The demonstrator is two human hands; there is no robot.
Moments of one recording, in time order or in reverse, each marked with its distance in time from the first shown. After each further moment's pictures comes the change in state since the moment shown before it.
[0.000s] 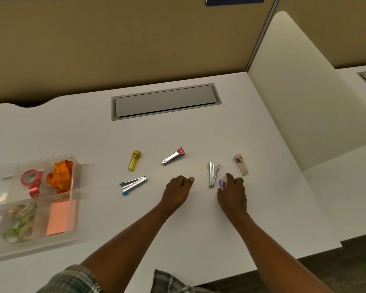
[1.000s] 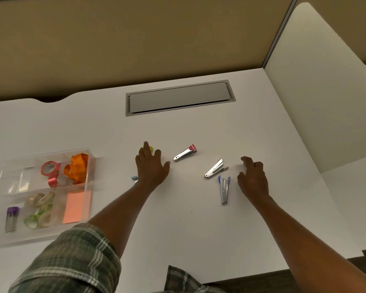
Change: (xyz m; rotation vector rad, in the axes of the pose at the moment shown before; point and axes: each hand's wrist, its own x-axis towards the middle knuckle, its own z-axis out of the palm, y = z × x) left_hand 0.056 -0.047 -0.086 0.755 0.438 0.167; right_hand 0.048 0.009 -0.024 0.053 0.061 -0.162
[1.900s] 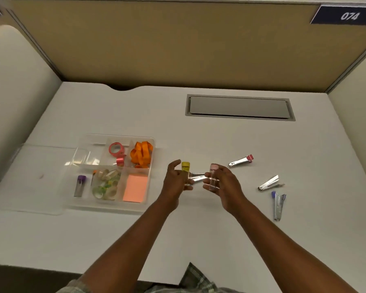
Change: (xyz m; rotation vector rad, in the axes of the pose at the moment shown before) left_hand -0.082 -0.102 -0.059 -1.485 -0.152 -0.561; right_hand -0.089 -0.230 0.092 1.086 -0.520 0.323
